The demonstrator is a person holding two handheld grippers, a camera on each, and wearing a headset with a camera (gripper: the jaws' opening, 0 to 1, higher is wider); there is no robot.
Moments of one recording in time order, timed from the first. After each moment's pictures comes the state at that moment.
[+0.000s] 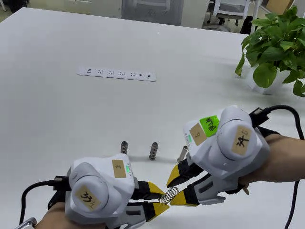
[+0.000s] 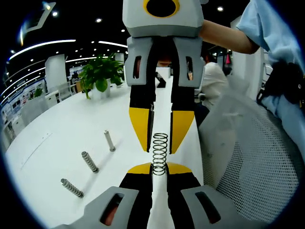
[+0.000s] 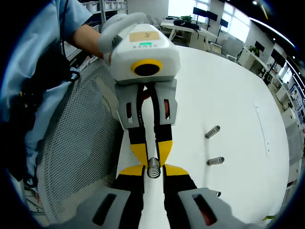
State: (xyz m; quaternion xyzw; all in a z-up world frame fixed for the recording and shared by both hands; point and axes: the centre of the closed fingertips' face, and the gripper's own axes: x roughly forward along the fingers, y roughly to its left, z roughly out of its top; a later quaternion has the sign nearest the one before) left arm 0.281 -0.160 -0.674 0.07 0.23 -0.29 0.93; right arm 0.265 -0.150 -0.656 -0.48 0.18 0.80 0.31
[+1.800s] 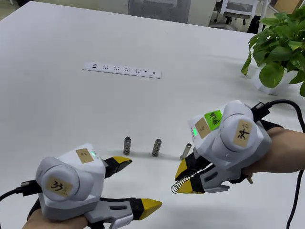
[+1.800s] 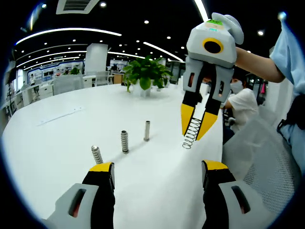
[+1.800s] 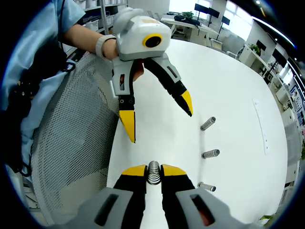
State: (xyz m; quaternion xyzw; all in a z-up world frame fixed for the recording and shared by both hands) left arm 0.271 -0.096 -0.671 -0.05 0.22 -0.12 0.97; right arm 0.289 -0.151 -0.663 -0.50 0.18 0.79 0.31
